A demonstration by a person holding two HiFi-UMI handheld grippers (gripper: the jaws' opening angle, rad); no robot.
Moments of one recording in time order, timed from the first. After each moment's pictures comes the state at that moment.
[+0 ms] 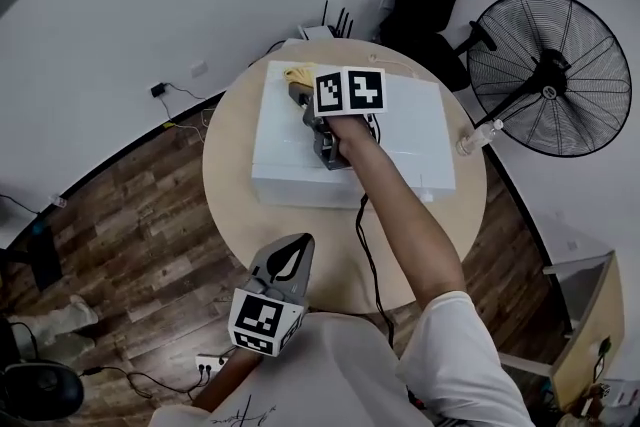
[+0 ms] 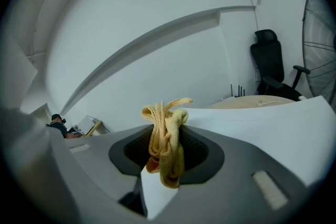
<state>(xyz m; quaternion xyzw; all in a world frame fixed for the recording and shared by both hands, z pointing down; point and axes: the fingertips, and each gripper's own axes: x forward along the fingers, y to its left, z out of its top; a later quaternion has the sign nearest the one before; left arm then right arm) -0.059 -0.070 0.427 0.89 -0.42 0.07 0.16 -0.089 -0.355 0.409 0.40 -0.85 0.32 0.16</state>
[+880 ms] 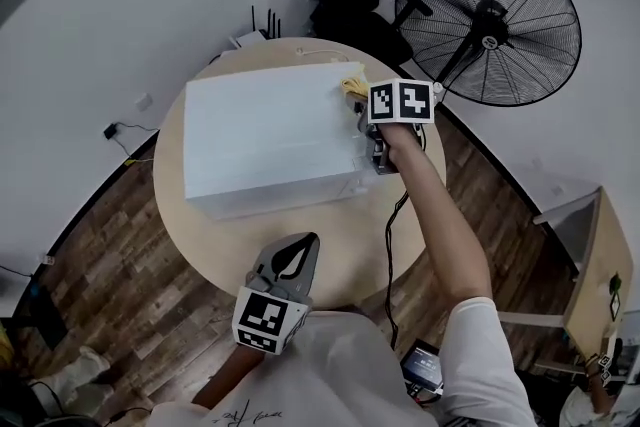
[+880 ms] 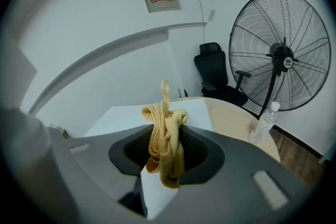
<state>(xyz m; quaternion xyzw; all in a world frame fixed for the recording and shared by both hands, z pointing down) 0.069 -0.054 0.420 0.94 -0.31 0.09 0.13 0.214 -0.317 0.423 0.57 -0.74 0.32 0.16</state>
